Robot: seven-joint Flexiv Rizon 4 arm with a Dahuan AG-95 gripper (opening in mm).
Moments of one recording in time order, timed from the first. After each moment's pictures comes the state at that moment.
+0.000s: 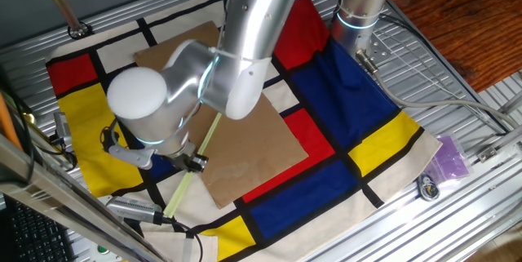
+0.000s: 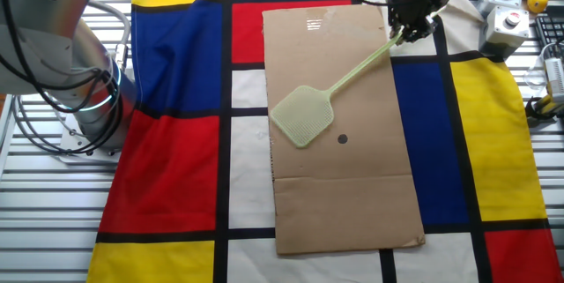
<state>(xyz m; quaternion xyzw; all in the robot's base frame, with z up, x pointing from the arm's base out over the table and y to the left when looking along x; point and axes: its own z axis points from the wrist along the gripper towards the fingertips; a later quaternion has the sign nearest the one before) 0.620 0.168 0.038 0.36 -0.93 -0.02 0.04</state>
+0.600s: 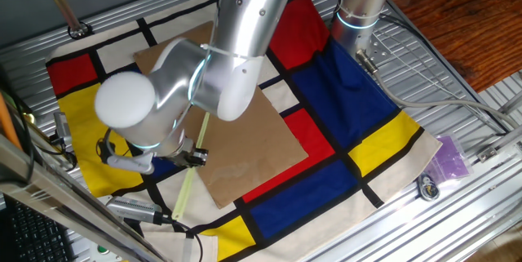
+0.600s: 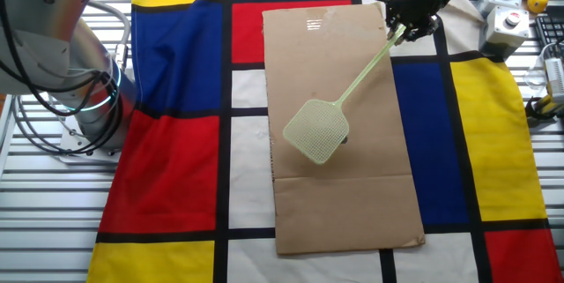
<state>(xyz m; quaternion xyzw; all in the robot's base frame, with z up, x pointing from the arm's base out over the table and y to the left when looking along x) 0.613 0.165 0.048 0.43 -0.90 -0.01 0.09</state>
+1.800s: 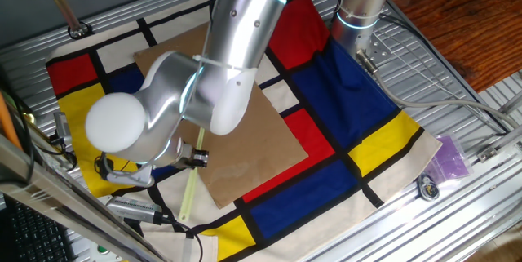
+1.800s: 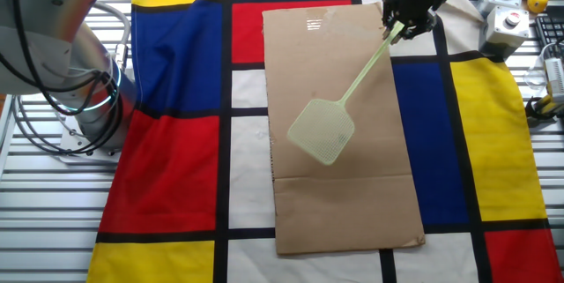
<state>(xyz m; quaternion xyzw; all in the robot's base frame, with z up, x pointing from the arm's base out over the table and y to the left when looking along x) 0.610 0.168 0.049 0.45 -0.88 -0.01 0.12</state>
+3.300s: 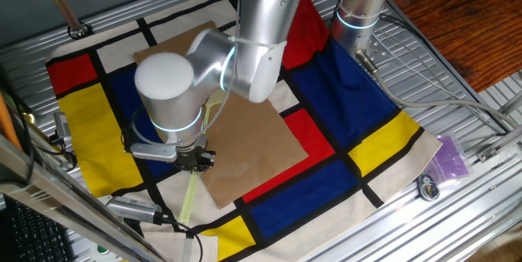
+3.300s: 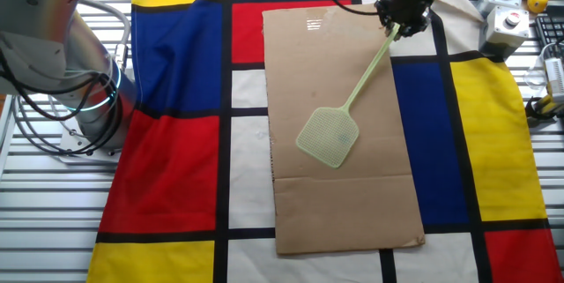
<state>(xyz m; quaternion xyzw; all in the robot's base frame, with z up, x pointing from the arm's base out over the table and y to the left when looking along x) 0.614 0.181 0.036 0.47 -0.88 -0.01 -0.03</state>
